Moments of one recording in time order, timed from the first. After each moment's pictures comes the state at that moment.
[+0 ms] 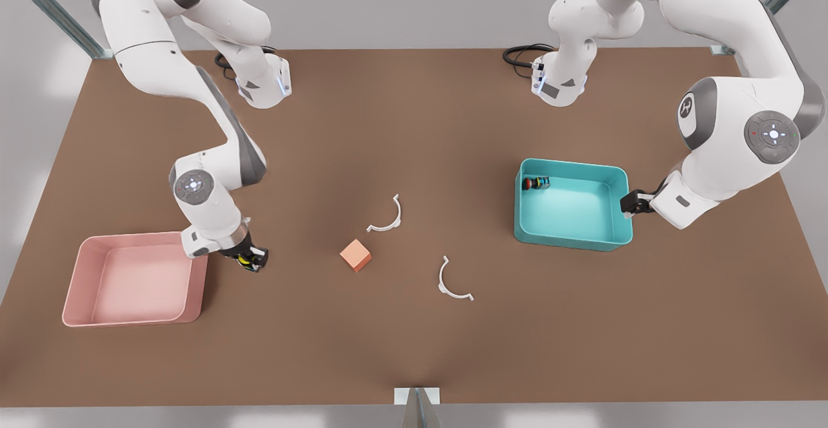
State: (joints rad) left arm -0.09 0.28 0.01 -1.33 0.04 1.57 -0.02; right arm -0.36 0.42 0.58 -1.82 -0.40 2.34 0.69
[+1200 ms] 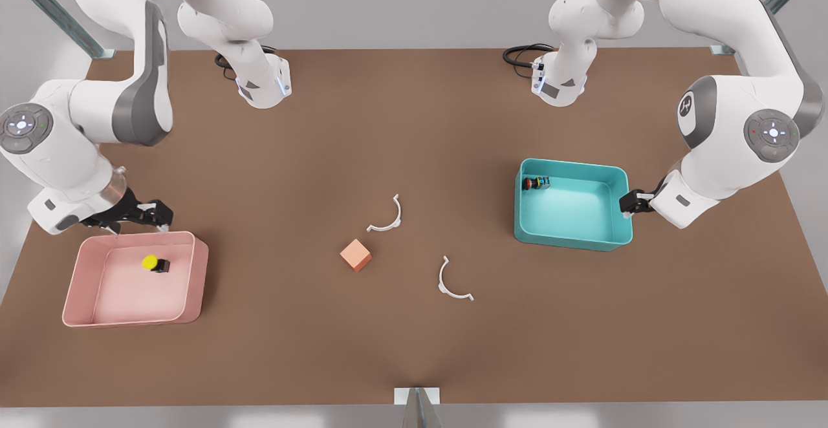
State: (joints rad) left arm -0.09 0.27 0.01 -1.33 0.03 1.57 -0.04; right arm 0.03 0.23 -0.02 -1.41 -0.08 1.73 -0.03
